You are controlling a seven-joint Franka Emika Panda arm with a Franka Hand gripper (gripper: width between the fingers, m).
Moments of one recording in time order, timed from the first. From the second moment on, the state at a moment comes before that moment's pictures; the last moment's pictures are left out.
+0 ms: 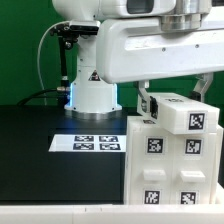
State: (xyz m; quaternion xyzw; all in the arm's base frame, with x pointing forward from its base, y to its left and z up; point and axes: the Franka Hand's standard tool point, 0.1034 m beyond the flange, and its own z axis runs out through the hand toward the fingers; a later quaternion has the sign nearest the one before) arm 0.628 0.071 0.153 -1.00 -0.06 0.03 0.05
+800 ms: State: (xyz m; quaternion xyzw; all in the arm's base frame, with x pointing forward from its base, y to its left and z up) arm 0.626 0.077 0.152 -0.91 0.40 -0.01 0.07
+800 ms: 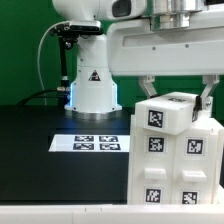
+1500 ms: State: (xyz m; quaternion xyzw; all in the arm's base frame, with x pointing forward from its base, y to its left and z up) arm 0.631 0.080 0.151 -0.72 0.68 0.02 0.11
